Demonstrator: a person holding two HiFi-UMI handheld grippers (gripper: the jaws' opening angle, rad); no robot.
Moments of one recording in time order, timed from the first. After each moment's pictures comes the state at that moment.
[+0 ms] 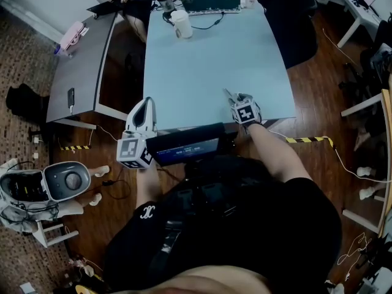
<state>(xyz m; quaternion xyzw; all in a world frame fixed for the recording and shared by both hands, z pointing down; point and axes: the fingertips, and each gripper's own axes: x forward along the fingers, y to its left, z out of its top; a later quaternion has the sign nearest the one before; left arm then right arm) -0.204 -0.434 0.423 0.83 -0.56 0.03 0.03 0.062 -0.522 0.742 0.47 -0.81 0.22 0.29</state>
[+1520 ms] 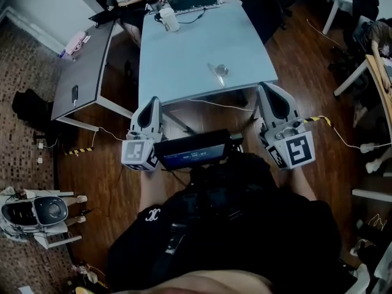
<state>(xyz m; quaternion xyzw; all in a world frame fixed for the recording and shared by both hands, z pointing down) -0.121 -0.237 0.391 0.86 -0.51 0.02 -0.04 0.159 -0.187 0.324 0.51 -0.84 -0.11 -0.13</state>
